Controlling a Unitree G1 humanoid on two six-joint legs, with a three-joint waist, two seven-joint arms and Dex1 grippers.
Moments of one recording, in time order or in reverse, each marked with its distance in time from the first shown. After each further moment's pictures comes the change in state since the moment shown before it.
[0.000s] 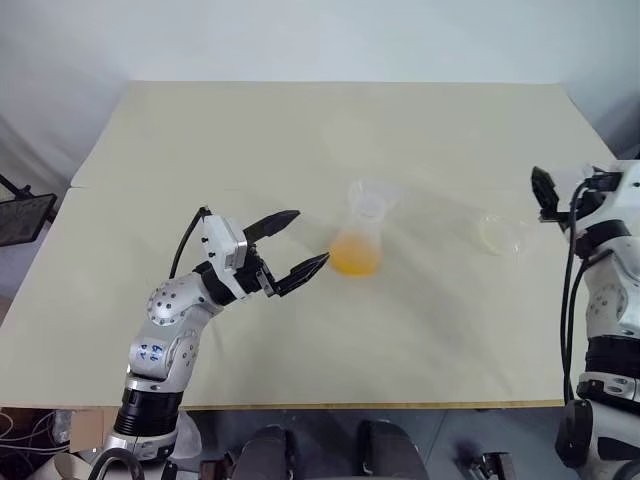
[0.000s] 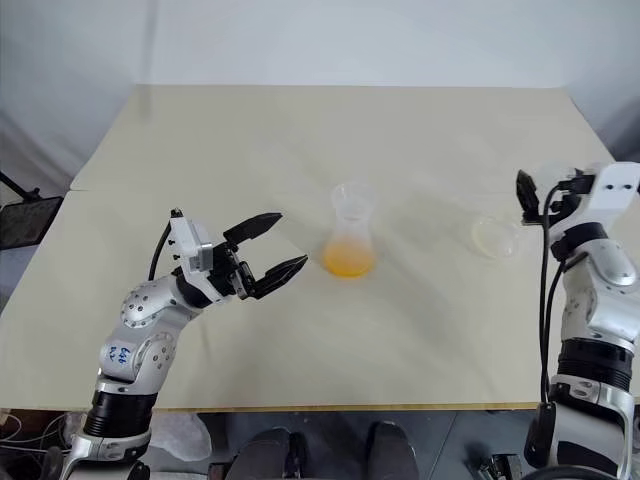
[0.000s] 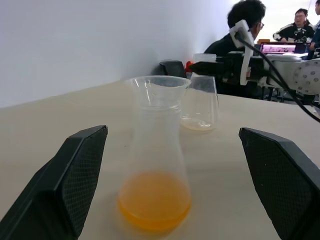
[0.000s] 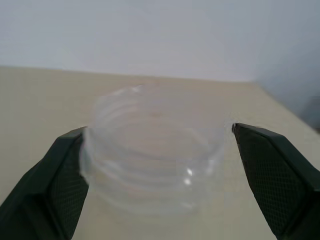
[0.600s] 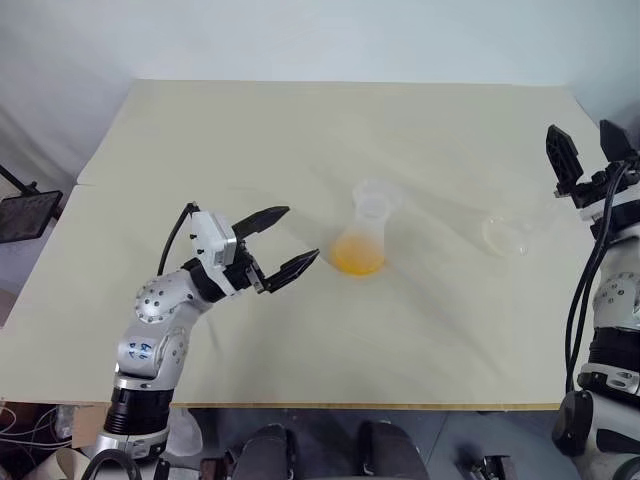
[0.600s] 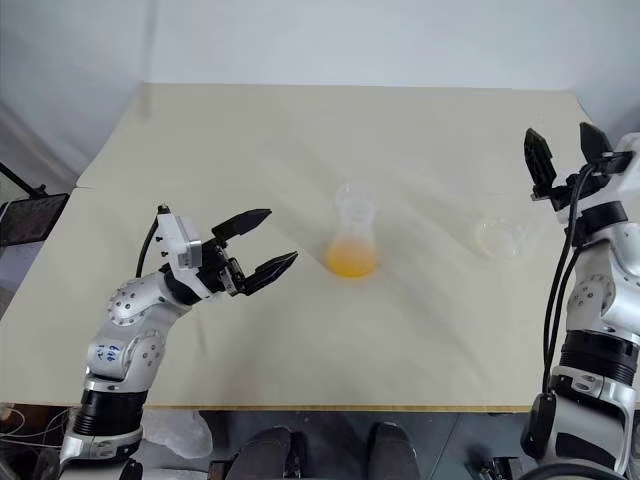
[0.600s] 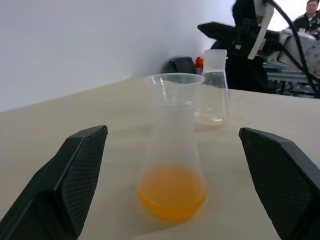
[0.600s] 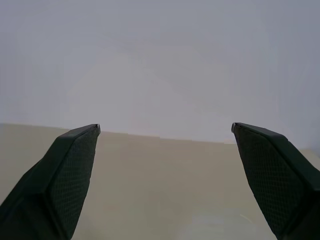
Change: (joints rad) left arm 0.005 0.070 0.041 0.000 -0.002 0.004 -0.030; right arm -0.064 -0.024 -0.009 -0.067 0.134 -0.094 0.248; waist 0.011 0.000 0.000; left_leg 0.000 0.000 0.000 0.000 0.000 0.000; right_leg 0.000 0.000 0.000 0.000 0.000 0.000
